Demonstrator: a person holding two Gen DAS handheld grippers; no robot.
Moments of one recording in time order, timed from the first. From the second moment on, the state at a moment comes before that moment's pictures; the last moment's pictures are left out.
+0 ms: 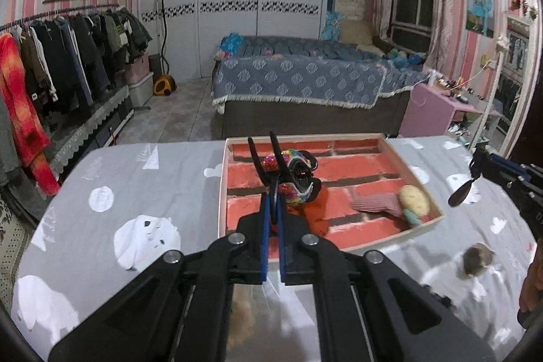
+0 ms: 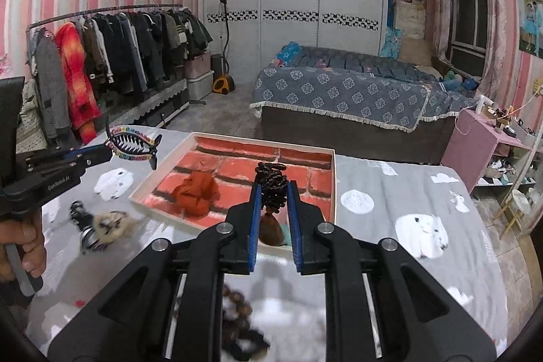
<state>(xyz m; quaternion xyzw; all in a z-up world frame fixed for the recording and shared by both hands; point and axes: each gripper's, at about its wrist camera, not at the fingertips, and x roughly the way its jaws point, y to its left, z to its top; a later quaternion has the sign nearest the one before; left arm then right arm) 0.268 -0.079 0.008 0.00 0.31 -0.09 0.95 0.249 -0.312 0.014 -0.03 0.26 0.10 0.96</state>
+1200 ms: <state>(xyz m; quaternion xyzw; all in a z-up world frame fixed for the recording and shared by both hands) 0.266 -0.041 -0.011 -0.02 0.32 -0.06 0.95 0.277 -0.341 -0.024 0.00 0.28 0.07 0.96</state>
